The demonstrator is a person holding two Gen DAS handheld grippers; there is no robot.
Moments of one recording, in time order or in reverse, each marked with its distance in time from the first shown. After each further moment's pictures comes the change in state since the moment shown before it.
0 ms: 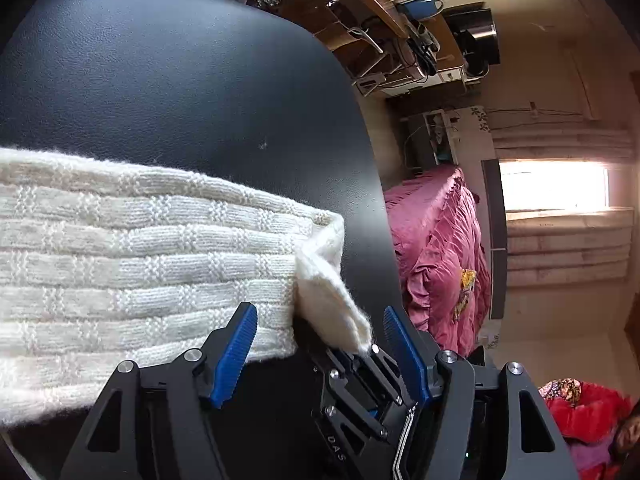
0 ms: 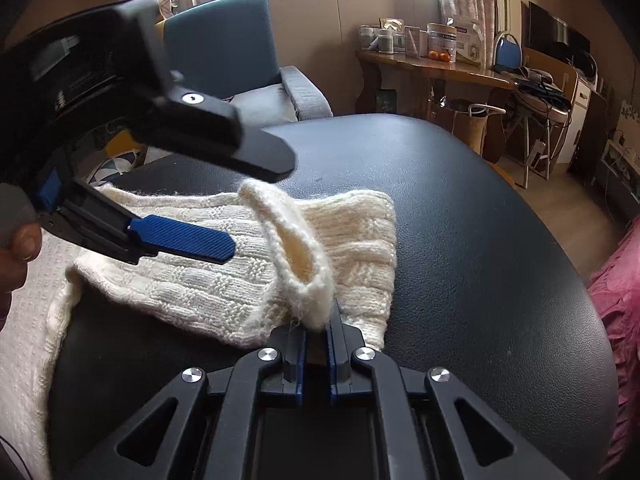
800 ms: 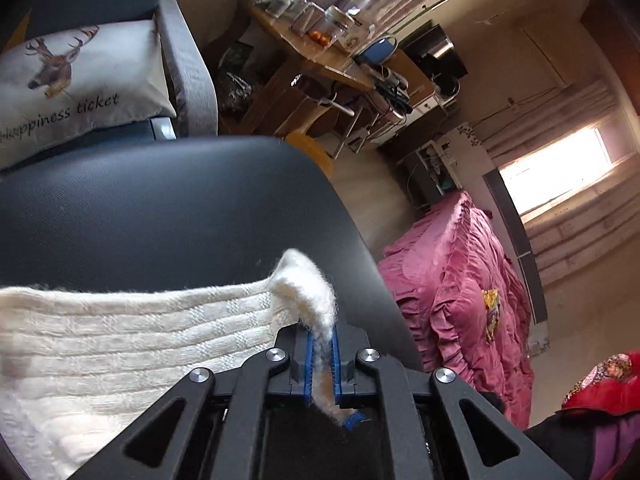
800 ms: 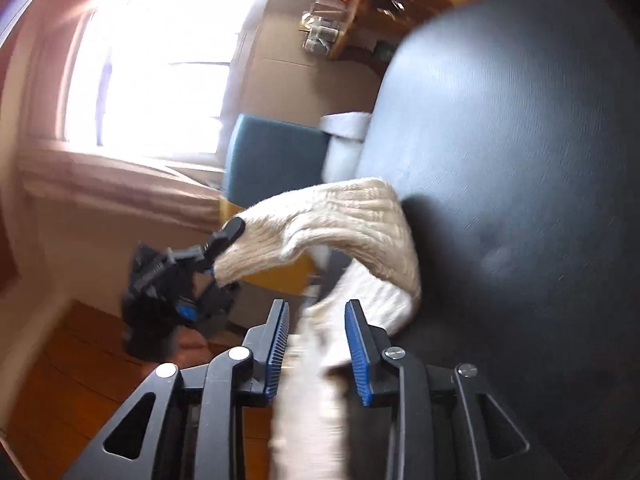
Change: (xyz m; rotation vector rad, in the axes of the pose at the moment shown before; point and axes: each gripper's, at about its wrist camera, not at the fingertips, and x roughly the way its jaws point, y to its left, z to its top) left arm -0.098 -0.052 0.011 0.237 -0.295 0.104; right arm -0.015 -0.066 -0.049 1.009 -0.145 0.918
